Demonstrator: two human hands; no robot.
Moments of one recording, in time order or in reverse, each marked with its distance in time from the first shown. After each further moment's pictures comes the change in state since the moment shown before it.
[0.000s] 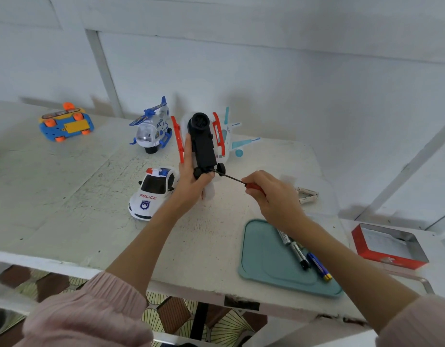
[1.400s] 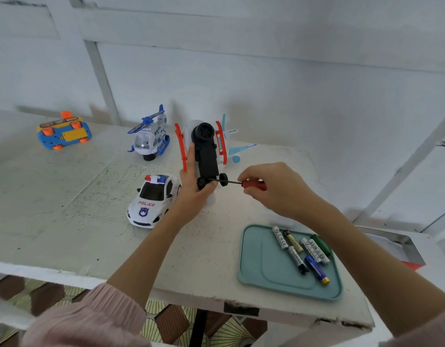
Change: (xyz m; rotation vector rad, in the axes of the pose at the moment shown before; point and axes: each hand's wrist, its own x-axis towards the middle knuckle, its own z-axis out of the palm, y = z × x) left_hand -0.007 0.000 0.007 0.046 0.021 0.142; right_hand 0.028 -0.042 -0.058 -0.102 -0.290 0.118
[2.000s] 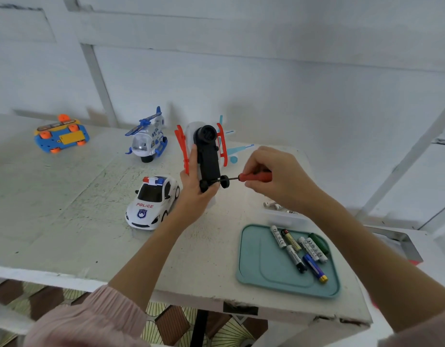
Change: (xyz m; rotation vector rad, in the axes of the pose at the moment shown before) left_hand 0.000 -0.002 0.004 0.014 -0.004 0.001; right_hand 0.000 0.005 -0.010 0.269 0.137 -0.080
